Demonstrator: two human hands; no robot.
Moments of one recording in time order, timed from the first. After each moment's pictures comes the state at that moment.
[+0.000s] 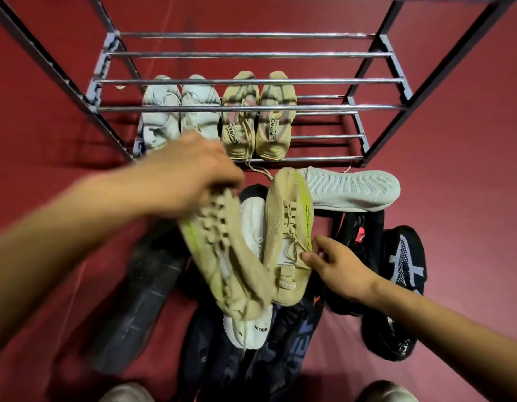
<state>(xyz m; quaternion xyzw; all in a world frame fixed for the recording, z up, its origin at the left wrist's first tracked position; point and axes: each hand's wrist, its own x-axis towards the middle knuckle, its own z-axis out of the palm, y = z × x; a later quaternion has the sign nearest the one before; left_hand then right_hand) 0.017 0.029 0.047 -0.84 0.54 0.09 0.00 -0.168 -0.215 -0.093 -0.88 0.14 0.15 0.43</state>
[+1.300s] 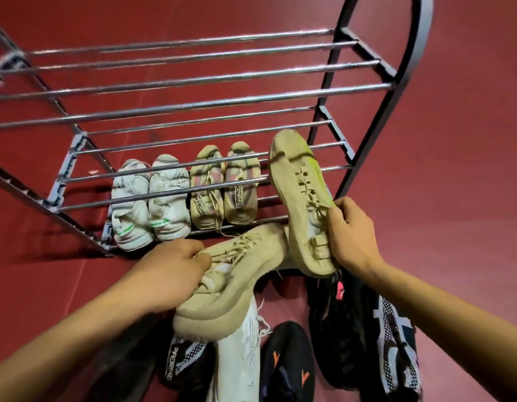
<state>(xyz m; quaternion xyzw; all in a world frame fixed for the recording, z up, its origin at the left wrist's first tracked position) 0.010 -0.012 0.023 -0.93 0.16 0.24 -0.23 -0.073 -0.293 -0.024 -0.83 0.30 -0.17 0.43</state>
